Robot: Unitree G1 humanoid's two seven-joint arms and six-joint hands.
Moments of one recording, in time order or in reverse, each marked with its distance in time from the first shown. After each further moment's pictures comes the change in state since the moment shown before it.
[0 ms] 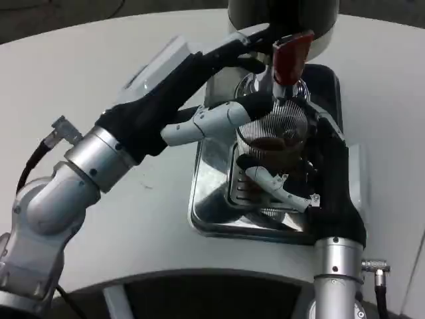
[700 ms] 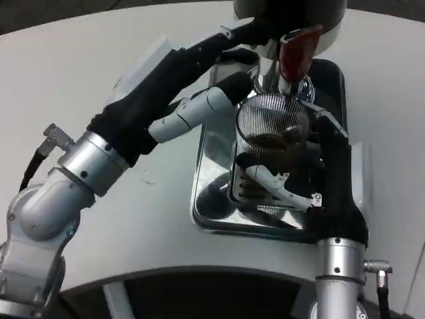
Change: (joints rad) left arm 0.028 -0.039 0.044 -0.031 -0.087 0.034 -0.022; right arm 0.019 -0.004 0.002 -0.023 -0.007 -0.020 -0.008
